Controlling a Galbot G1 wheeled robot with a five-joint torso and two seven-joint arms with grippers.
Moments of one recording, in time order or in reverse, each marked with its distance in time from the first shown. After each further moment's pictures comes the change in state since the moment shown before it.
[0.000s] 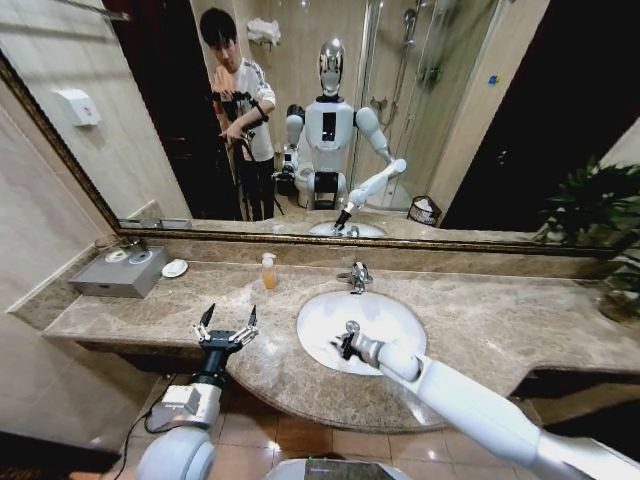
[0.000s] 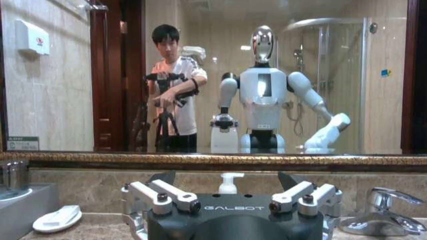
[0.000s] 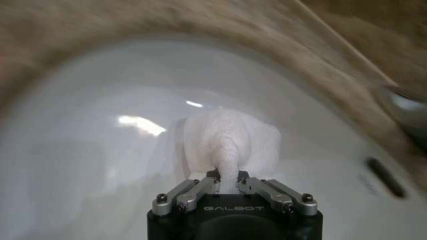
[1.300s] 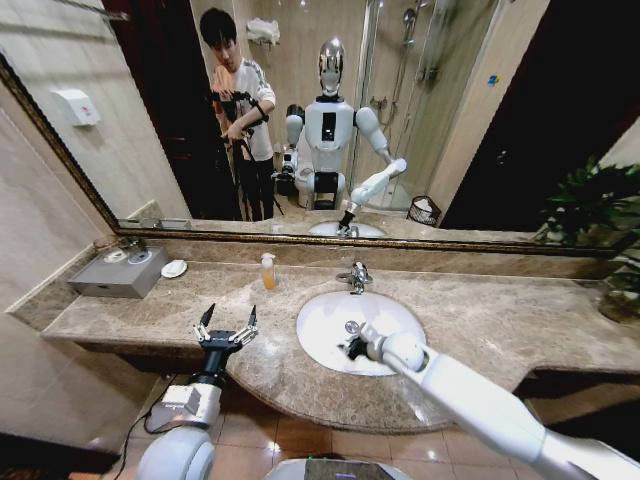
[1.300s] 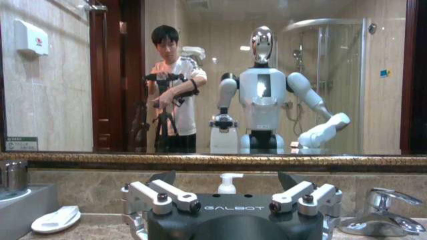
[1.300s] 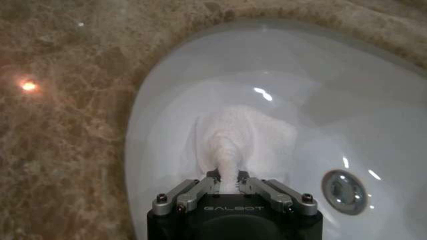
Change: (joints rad) left arm 0.000 0.000 0.000 0.000 0.000 0.000 0.000; right arm -0.059 -0.046 -0.014 0.189 0.276 -0.250 0.063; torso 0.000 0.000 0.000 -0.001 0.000
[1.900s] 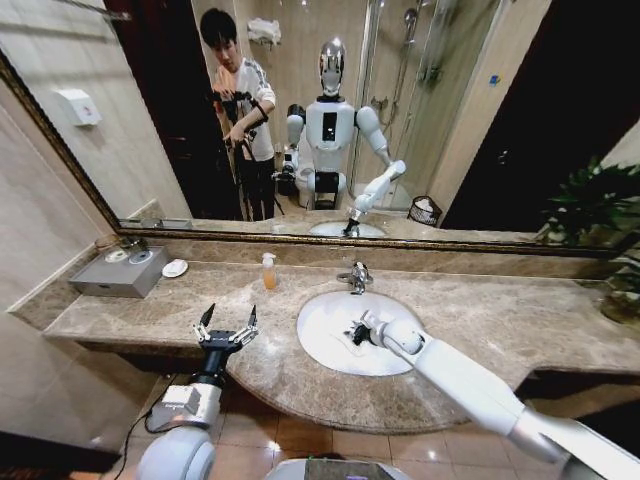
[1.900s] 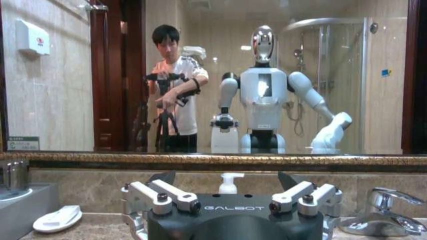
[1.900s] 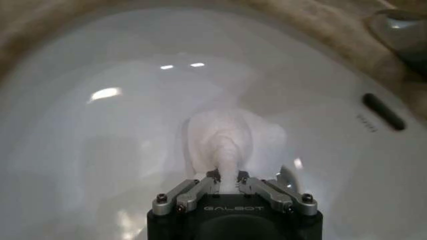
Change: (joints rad) left arm 0.000 0.000 0.000 0.000 0.000 0.000 0.000; right arm 0.055 0.006 0.055 -0.167 -0.139 0.085 -0.134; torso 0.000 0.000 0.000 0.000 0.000
